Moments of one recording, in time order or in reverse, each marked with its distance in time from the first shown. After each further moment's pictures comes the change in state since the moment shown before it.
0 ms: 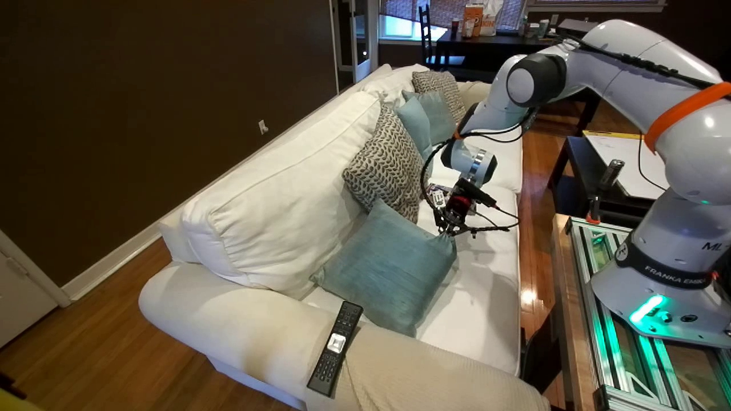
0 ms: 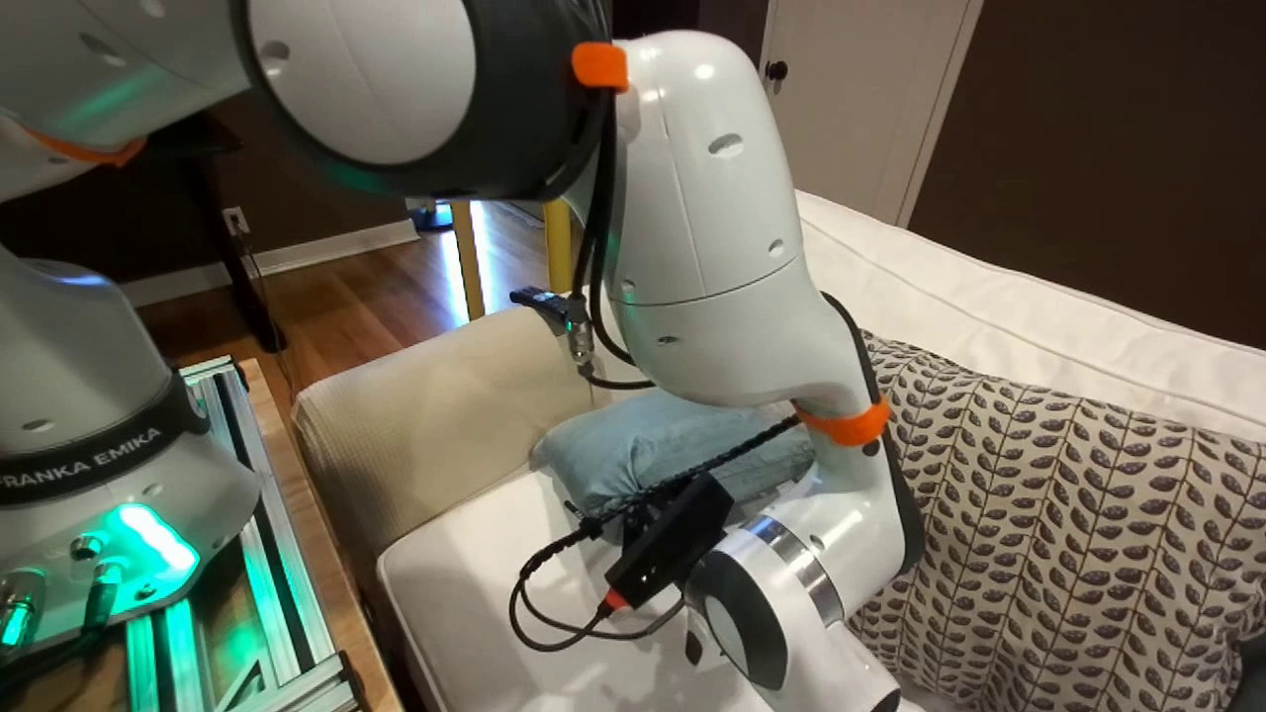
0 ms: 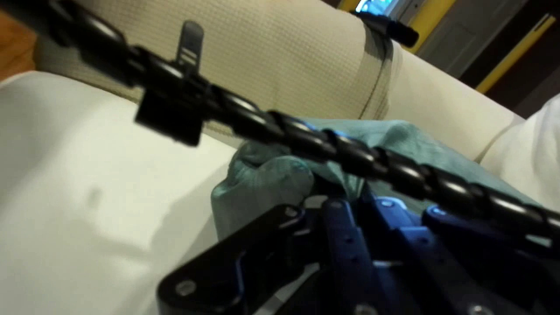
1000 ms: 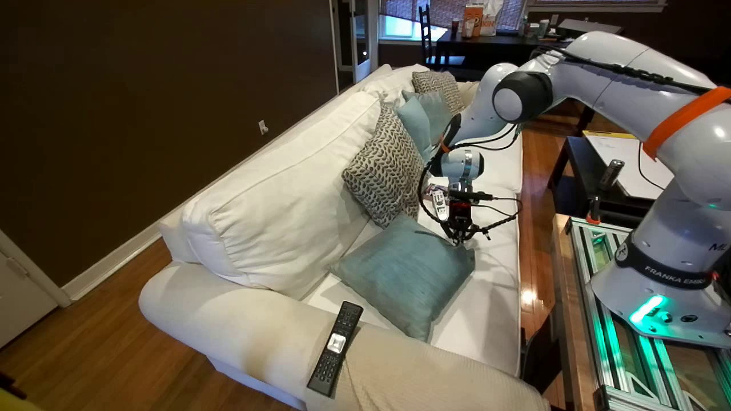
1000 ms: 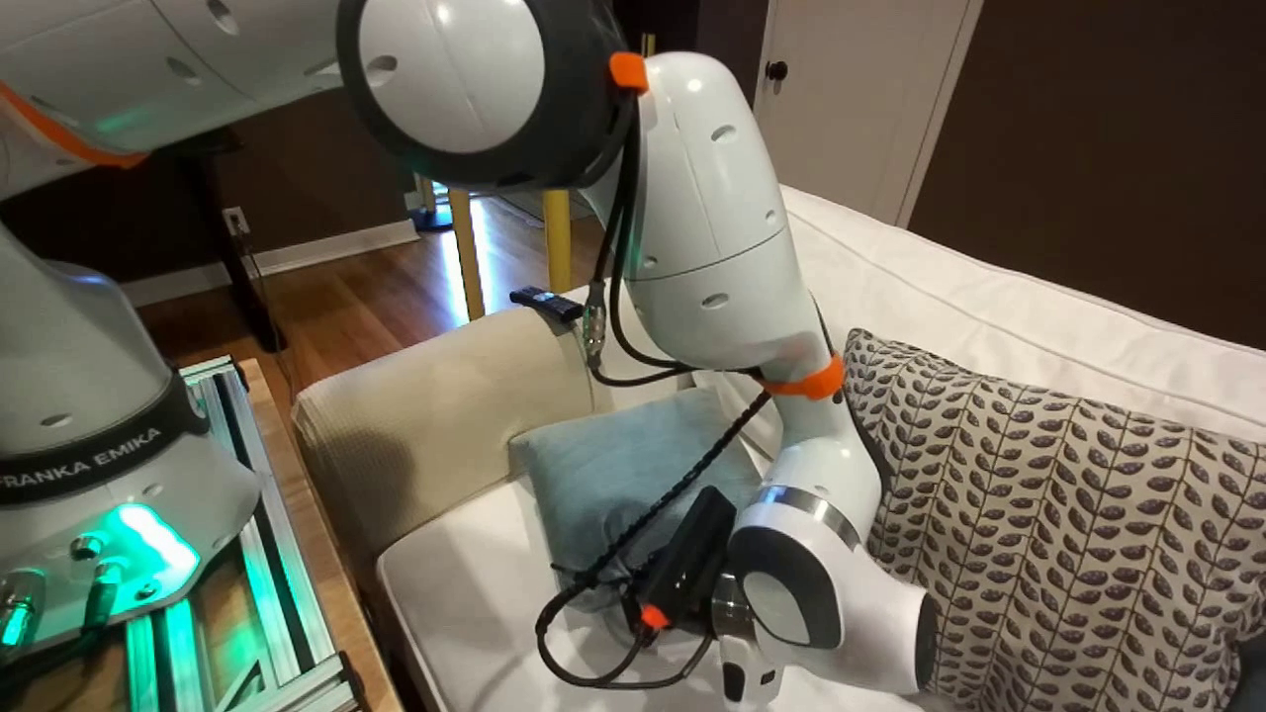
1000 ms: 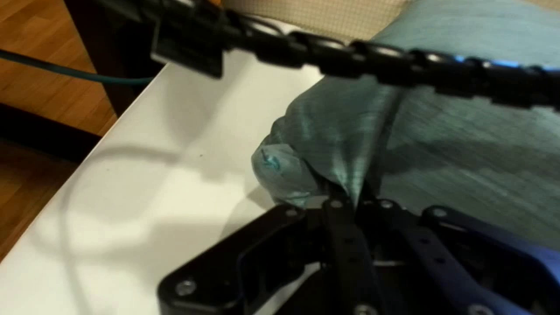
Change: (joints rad) arm 0.159 0.053 -0.116 0.084 -0.256 0.192 0.234
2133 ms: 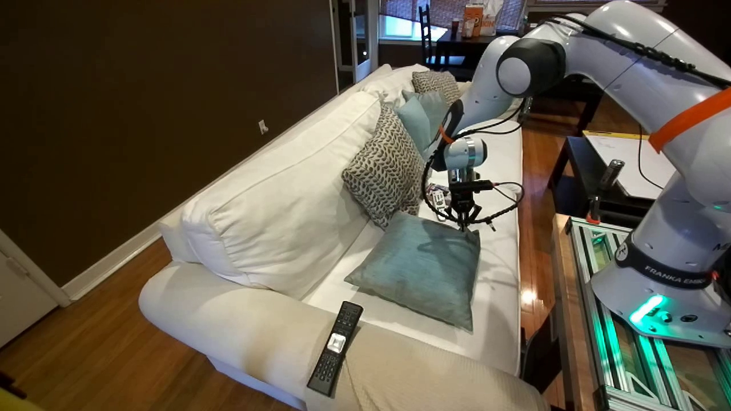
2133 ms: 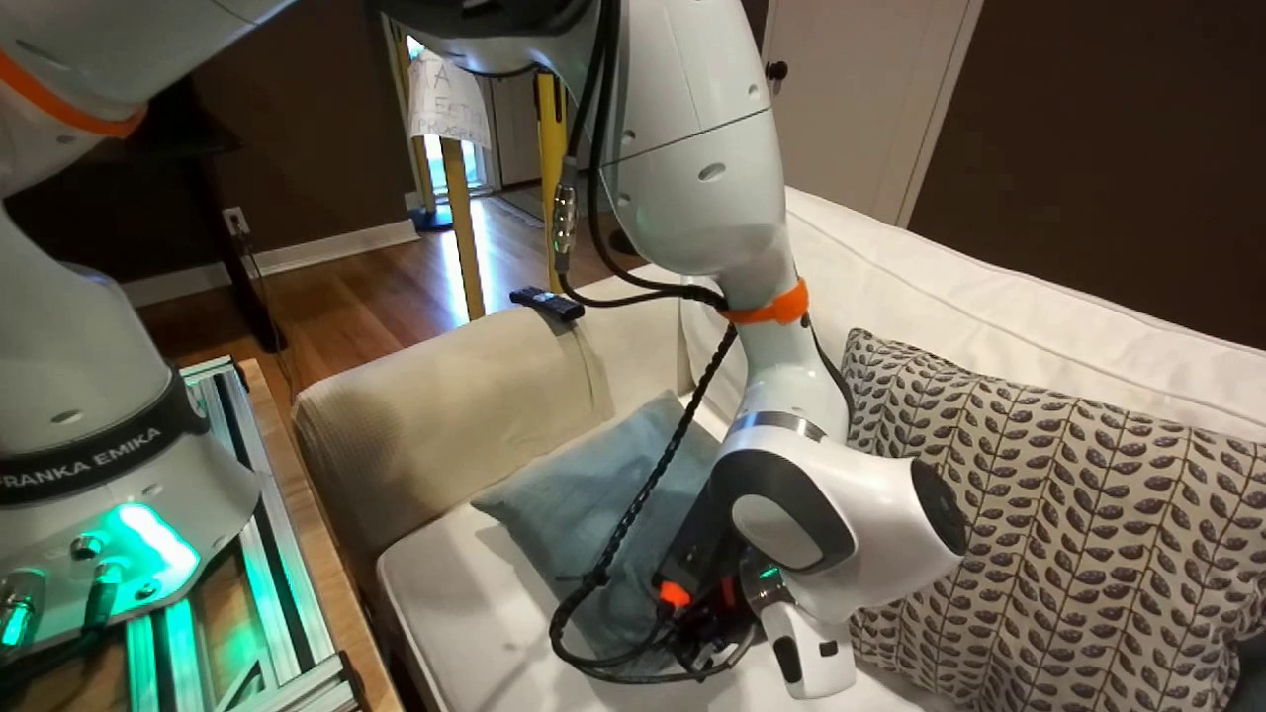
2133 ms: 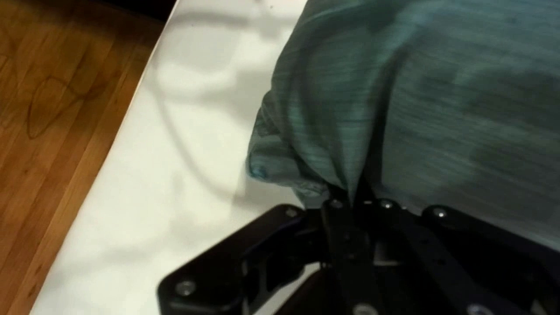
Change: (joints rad) arm 0.090 -0.193 -0.035 -0.230 -0.170 0.469 0.134
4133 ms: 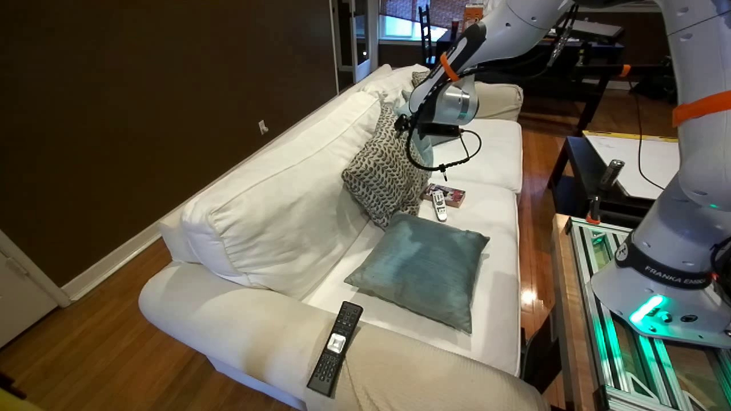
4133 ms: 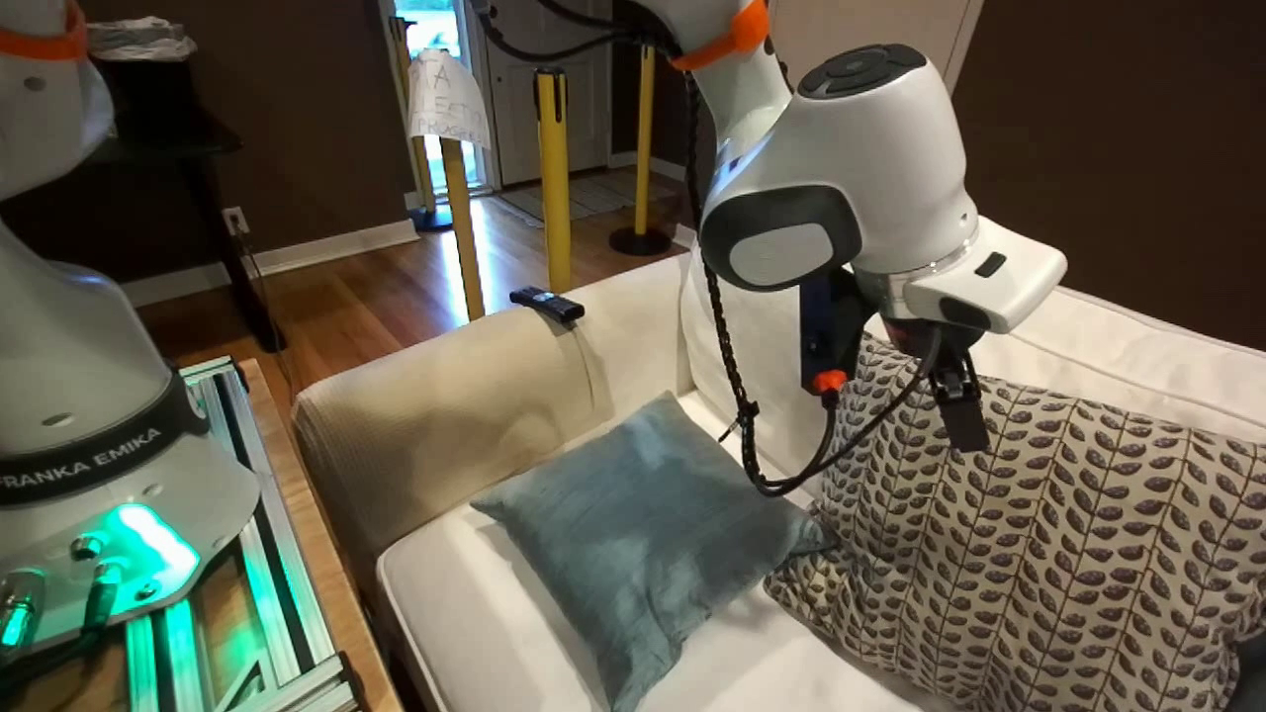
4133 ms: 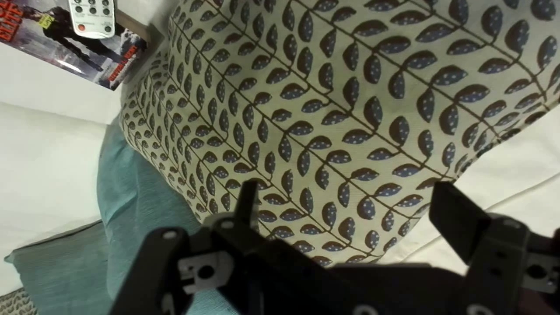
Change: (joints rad) arm -0.080 -0.481 0.301 -0.253 -0.099 1.002 -0.092
